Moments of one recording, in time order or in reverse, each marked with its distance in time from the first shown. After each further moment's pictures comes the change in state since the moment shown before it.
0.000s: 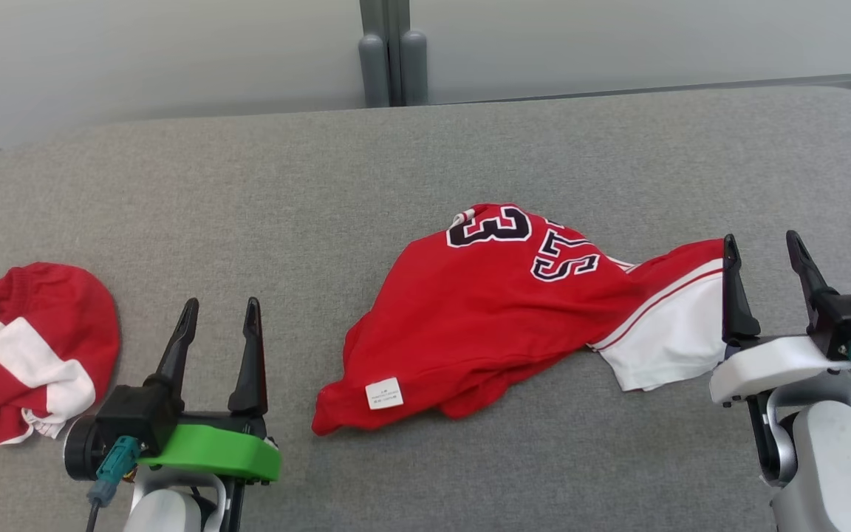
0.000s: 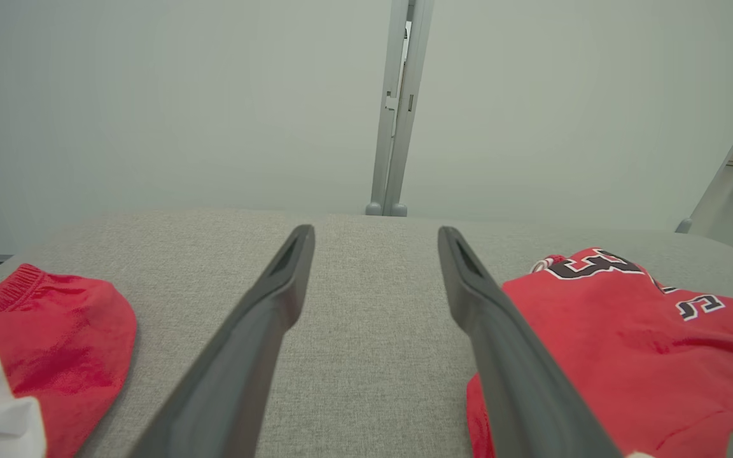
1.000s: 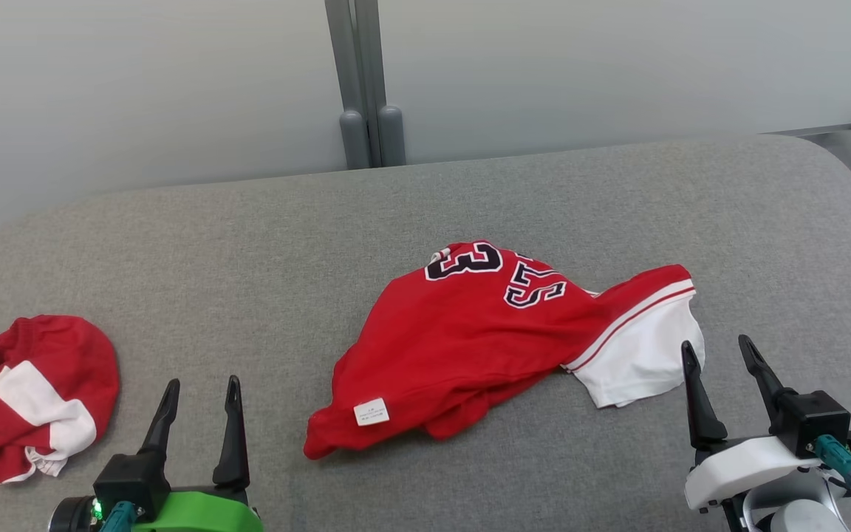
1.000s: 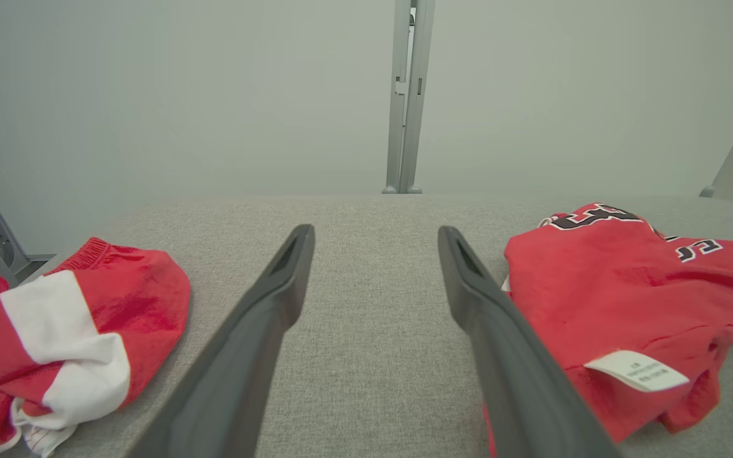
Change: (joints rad) left arm 0.147 0.000 0.061 0.012 0.075 0.019 0.000; right arm 0.246 0.001 0.117 -0.091 0.082 0.000 -0.001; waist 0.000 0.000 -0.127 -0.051
